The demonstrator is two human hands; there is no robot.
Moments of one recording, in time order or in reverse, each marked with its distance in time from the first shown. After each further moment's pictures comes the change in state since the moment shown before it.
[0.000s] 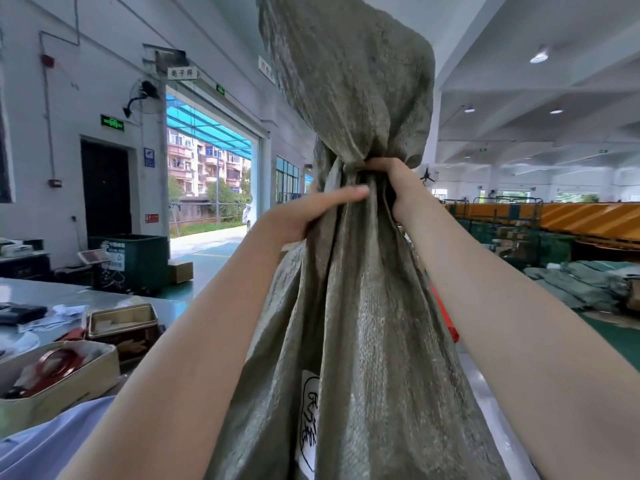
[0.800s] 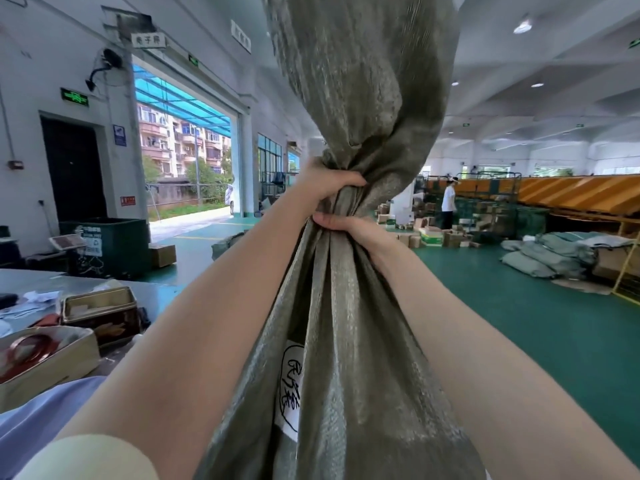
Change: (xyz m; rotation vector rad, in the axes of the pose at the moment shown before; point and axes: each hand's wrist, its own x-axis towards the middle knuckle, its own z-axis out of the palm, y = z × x) left_hand 0.046 -0.012 0.048 0.215 0.423 0.063; right_hand -0.059 0.086 -0.019 -0.008 -0.254 0.038
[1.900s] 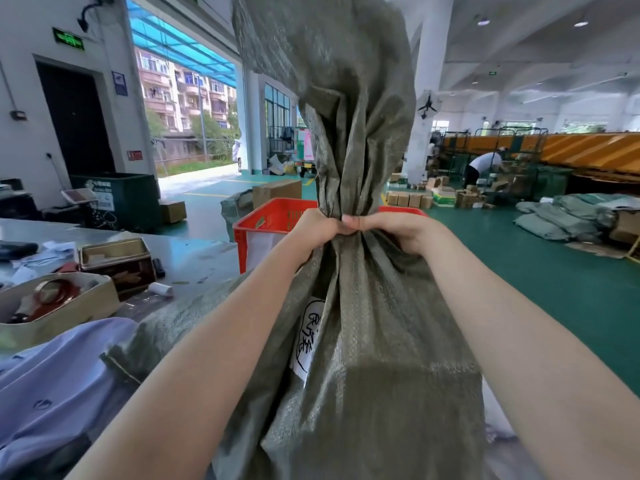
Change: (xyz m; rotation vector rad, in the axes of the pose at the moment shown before) left_hand -0.068 -0.109 0.016 -0.051 -0.135 -0.276; right_hand -0.015 0.039 -0.036 -0.398 -0.261 0.412
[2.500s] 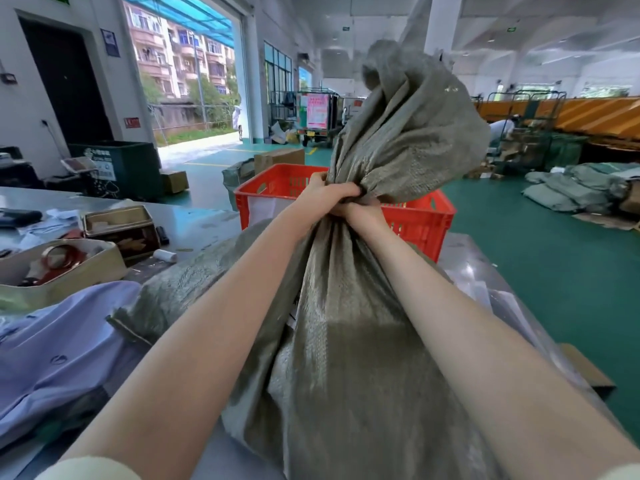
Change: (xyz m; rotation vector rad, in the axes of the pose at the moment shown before) left_hand -0.011 -0.010 0.003 -0.069 0.018 -0.079; right_hand 0.048 0.040 0.060 0.273 0.623 -0.264
